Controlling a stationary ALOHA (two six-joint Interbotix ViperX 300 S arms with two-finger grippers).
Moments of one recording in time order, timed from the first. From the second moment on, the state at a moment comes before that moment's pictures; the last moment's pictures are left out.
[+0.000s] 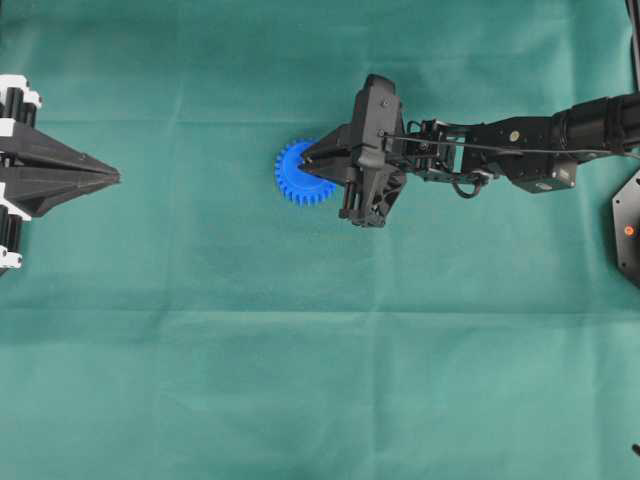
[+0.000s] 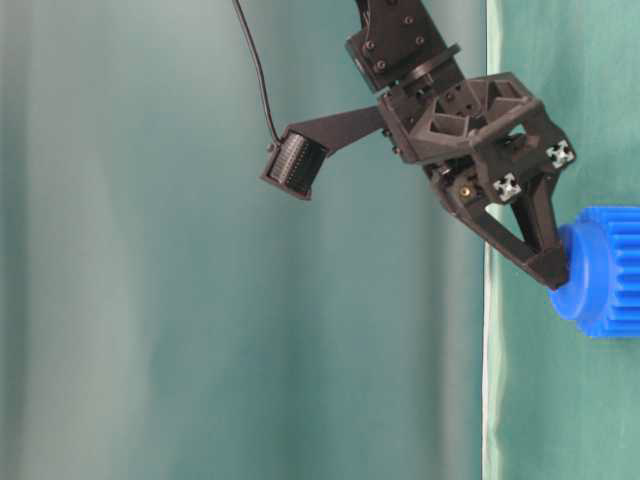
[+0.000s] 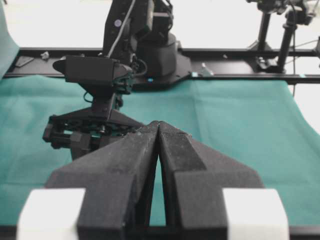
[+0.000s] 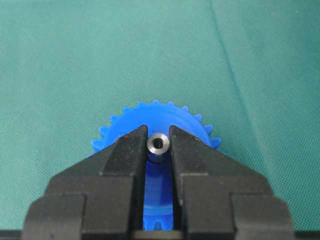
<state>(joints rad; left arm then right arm) -0.02 -0.95 1.17 0.01 -0.24 -0.01 -0.15 0.24 0.69 0.04 -0.43 -0.04</state>
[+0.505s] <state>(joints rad) -0.02 -0.95 1.17 0.01 -0.24 -0.01 -0.15 0.24 0.69 0.04 -0.43 -0.04</state>
